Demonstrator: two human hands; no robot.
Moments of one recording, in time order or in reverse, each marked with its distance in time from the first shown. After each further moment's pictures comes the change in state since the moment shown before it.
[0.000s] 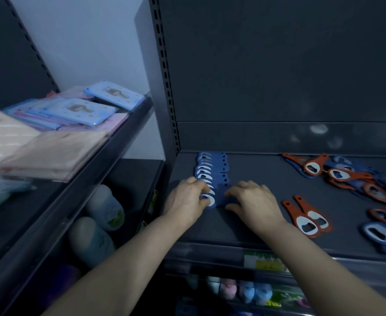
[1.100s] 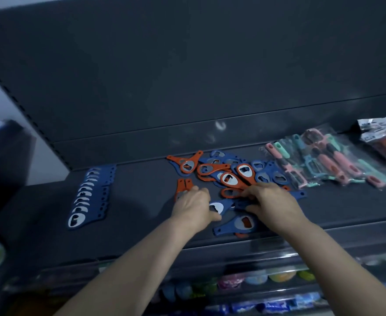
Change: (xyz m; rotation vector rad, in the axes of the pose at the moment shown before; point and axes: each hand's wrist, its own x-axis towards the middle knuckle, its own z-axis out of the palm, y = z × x) left_hand 0.039 0.305 0.130 0.201 -0.402 0.027; right_hand -0.151 0.297 -0.087 0.051 -0.065 0.322
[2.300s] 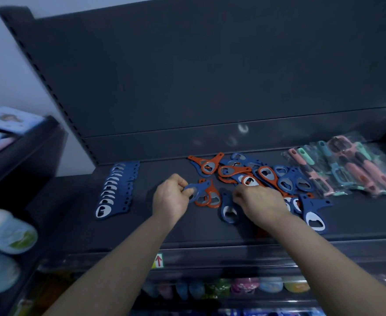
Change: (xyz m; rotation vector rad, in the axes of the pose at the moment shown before) left_hand -0.010 -0.079 -0.019 -0.440 0.432 -0.286; right_hand 0.031 -0.058 0.014 -0.074 0.000 -0.111
